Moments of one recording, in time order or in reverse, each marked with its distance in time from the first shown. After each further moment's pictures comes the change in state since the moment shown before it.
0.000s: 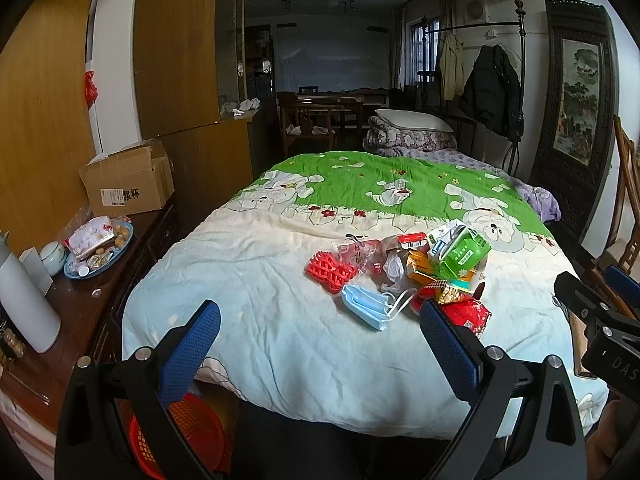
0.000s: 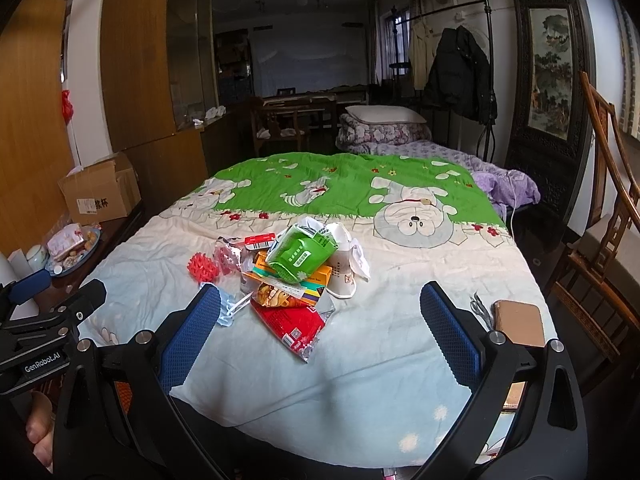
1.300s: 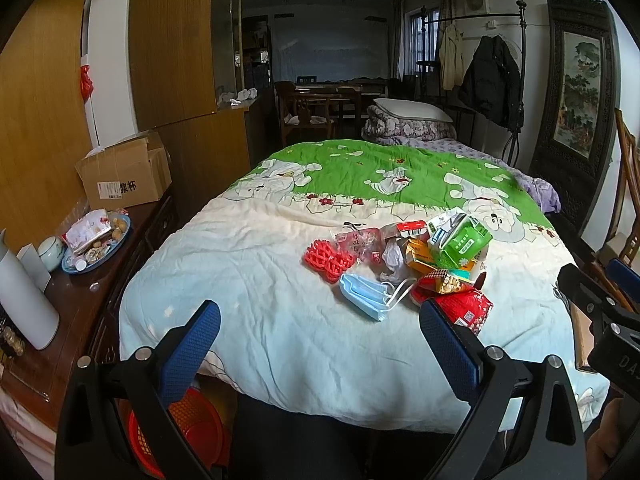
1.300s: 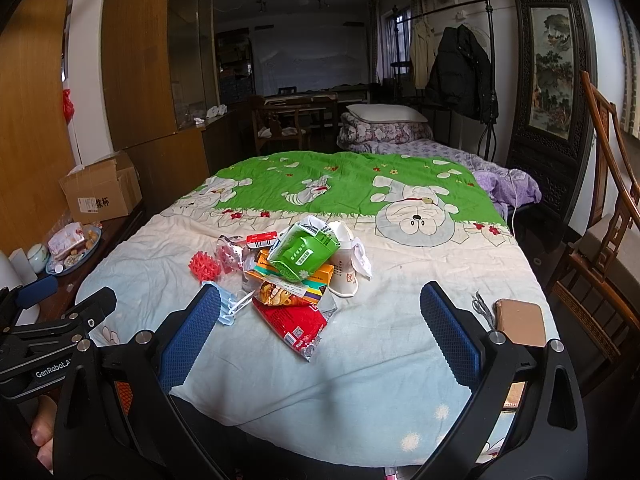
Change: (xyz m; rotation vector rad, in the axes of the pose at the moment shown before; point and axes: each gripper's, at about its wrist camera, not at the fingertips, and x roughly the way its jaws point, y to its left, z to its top) left arm 0.005 -0.003 -0.006 0.011 0.036 -0.002; right arm -0.002 0.001 0.002 0.000 0.002 0.000
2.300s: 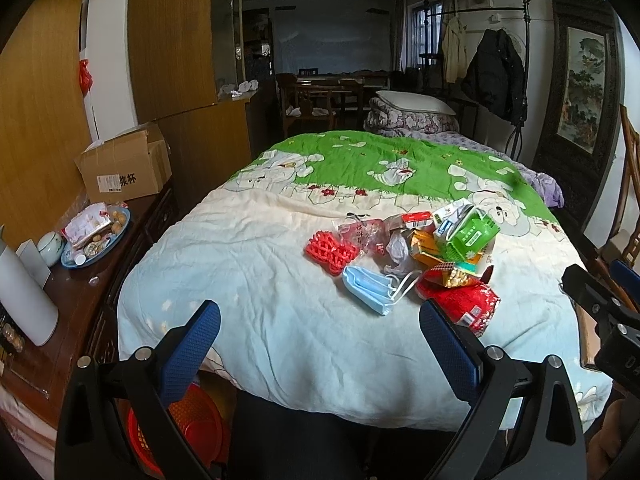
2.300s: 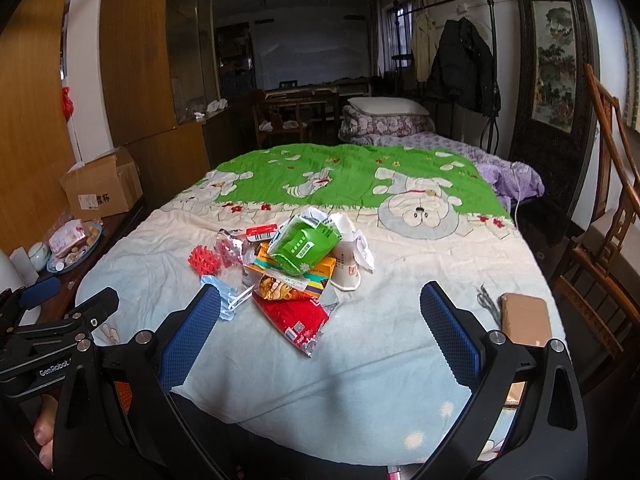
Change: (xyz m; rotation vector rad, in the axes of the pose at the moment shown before) left arm 0.012 0.002 -0.009 -0.006 0.030 0.013; right arm 0.010 -0.001 -0.007 0.011 0.032 0.017
